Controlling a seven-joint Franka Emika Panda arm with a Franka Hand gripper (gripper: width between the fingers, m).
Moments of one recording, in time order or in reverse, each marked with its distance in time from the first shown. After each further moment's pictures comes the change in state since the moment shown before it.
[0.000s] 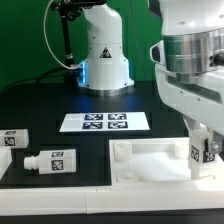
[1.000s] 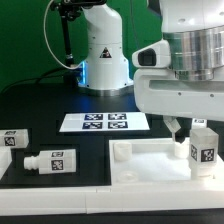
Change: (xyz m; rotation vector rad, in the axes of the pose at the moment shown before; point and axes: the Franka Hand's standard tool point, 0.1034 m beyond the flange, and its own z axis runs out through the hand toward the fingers) arm 0.000 -0.002 -0.003 -0.014 0.025 -0.775
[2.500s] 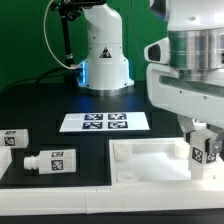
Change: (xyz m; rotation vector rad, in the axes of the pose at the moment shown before) arm 0.004 0.006 0.002 0.010 0.033 0.727
